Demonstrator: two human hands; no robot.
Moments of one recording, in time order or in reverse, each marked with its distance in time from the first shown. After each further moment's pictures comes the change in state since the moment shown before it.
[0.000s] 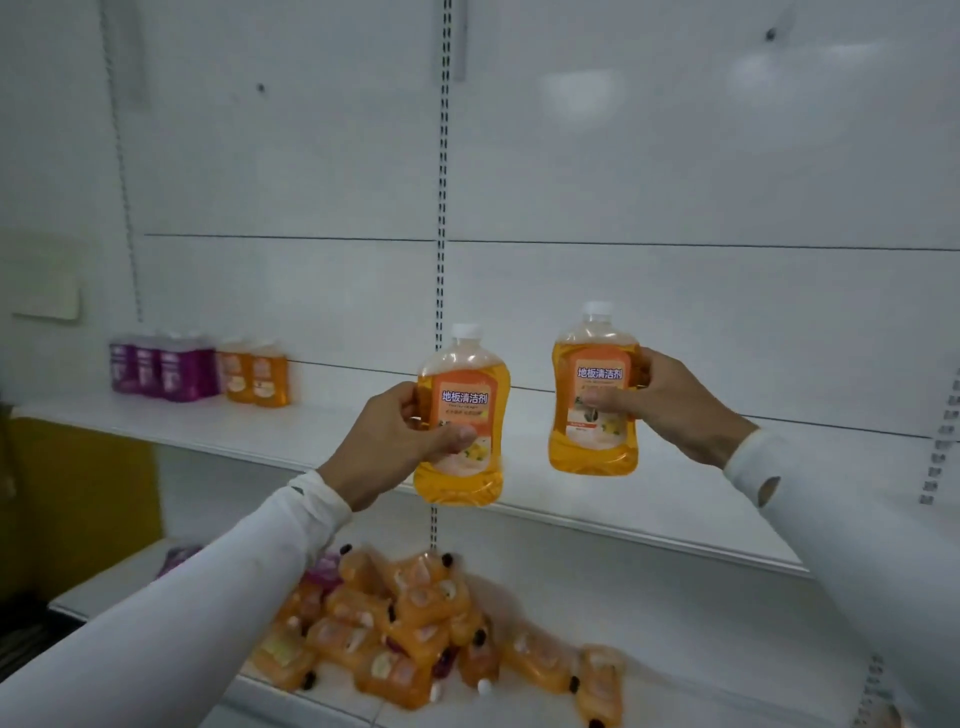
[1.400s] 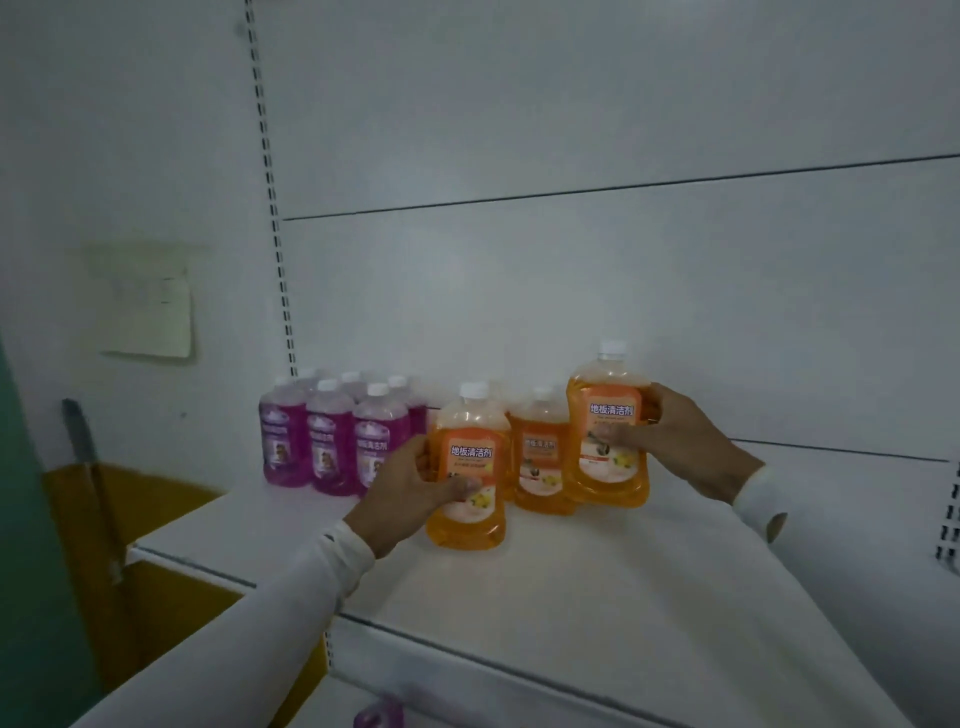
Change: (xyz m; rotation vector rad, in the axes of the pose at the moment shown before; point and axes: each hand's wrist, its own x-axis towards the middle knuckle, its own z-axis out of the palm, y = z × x) left_hand 0.327 -0.412 -0.544 0.029 0.034 -0.172; right_hand 0.490 0.053 0.572 0.147 -0.020 0.101
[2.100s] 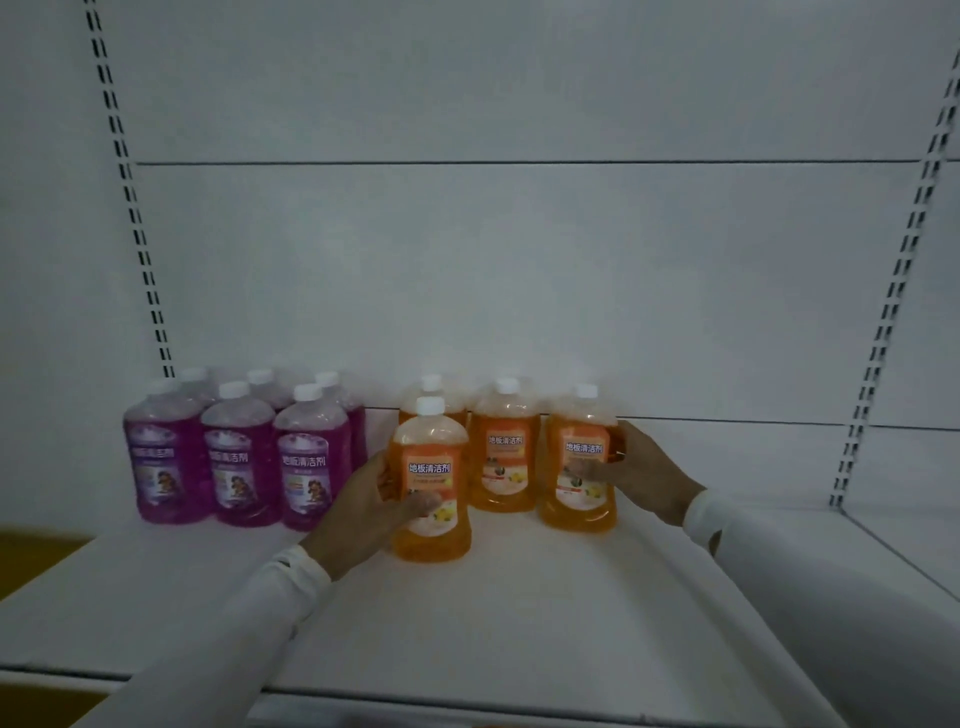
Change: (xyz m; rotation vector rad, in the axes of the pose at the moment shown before) left_hand 0.060 -0.065 -0.018 -0.095 -0.321 -0.003; right_hand 0.009 0.069 0.019 -0.161 0.157 0.199
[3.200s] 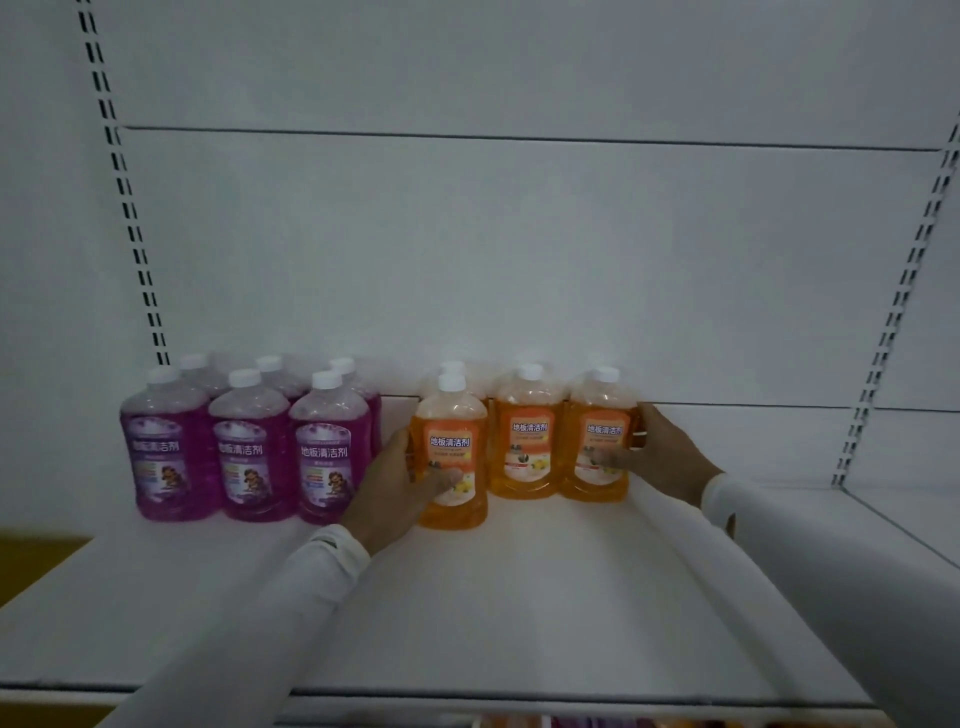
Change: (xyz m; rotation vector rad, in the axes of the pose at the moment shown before) left_hand 0.021 -0.008 -0.007 0.160 0.049 0.018; right_hand 0.002 -0.005 0.009 -0.307 0.142 0.070
